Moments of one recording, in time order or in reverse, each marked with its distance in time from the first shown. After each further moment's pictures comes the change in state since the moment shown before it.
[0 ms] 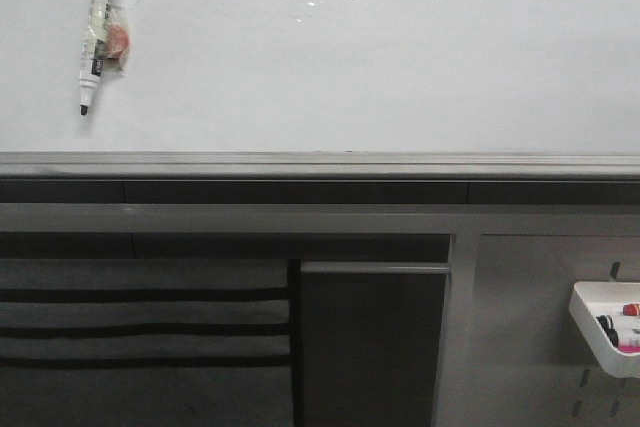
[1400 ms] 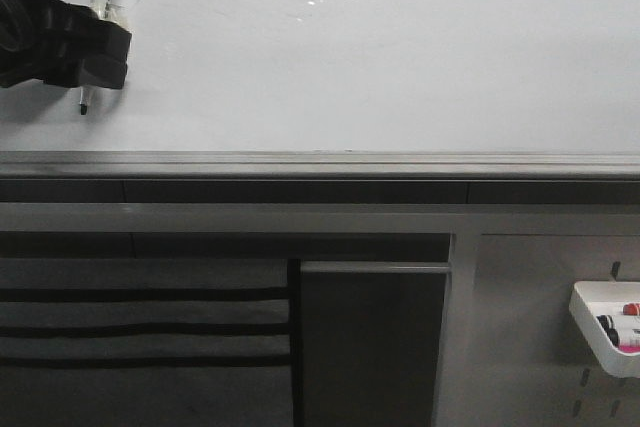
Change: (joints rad) left arm -0.196 1.089 -0.240 -0.028 -0.583 0.000; right arm 0.000 0.000 0.000 0.184 0.000 -0.203
